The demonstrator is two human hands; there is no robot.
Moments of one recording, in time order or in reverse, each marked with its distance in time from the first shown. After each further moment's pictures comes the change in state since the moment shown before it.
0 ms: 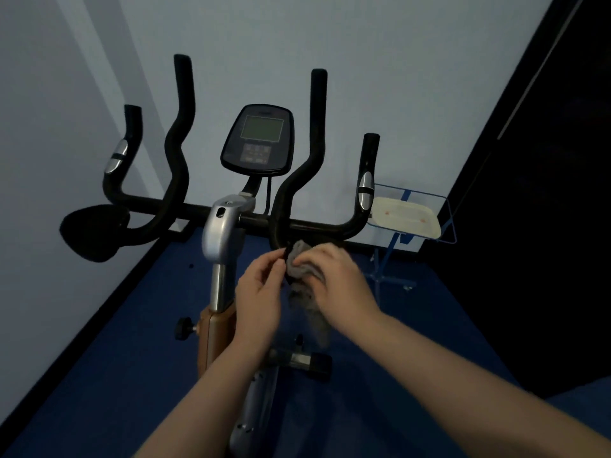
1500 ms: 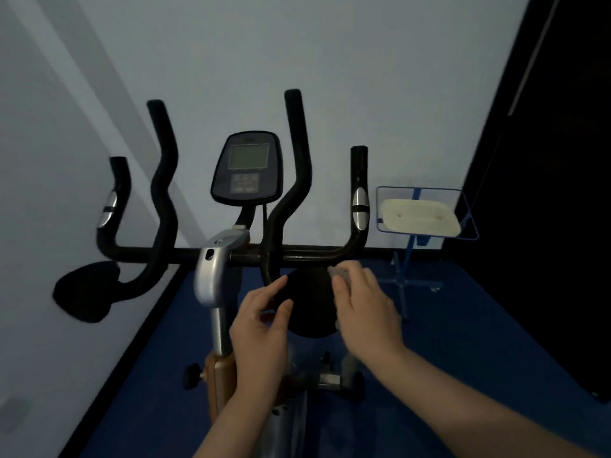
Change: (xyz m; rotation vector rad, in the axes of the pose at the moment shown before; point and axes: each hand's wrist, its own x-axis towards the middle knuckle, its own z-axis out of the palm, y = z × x) left_hand 0.006 0.014 0.012 0.346 0.033 0.184; right_hand 0.007 0.037 0.000 0.113 0.166 0.346
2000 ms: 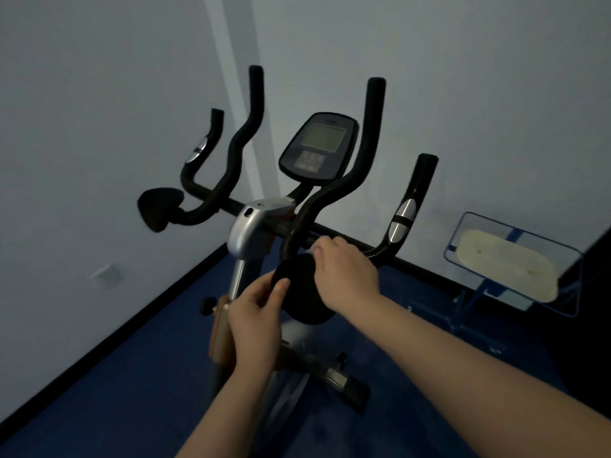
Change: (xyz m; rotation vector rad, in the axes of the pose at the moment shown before) left_hand -0.028 0.012 0.048 -0.083 0.476 -0.258; right_hand 0.076 -0.008 -0.002 -0.265 -0.417 -0.461
